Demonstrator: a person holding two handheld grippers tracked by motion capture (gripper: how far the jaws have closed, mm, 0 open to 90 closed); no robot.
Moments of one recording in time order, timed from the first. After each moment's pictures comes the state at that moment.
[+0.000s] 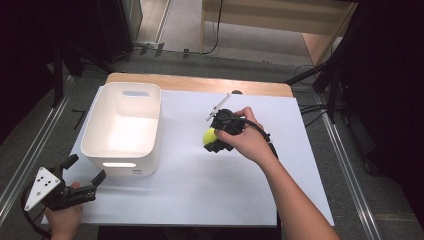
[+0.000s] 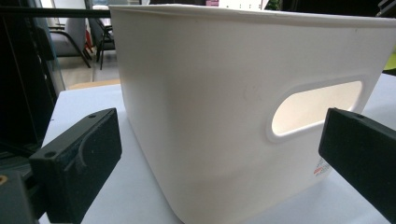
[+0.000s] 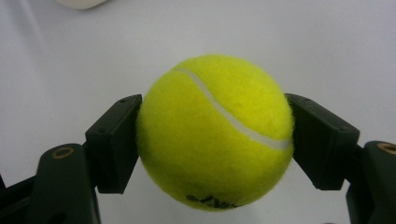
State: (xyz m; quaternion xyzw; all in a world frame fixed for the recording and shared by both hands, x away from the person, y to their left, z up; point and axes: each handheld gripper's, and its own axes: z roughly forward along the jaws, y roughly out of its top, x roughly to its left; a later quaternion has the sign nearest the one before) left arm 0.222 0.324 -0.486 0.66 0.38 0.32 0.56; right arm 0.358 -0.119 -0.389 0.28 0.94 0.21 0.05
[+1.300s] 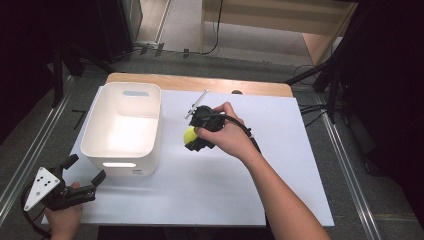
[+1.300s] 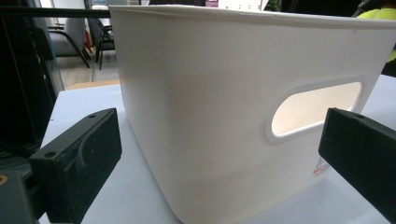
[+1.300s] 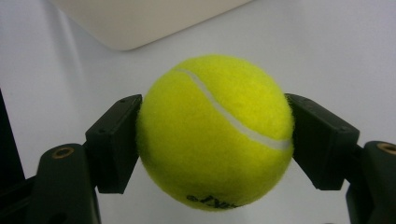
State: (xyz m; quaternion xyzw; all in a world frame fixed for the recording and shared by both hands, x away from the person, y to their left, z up) left arm 0.222 0.325 -0.486 0.66 0.38 0.32 0.56; right arm 0.362 -0.070 -0.376 0.23 0.95 0.22 0.04
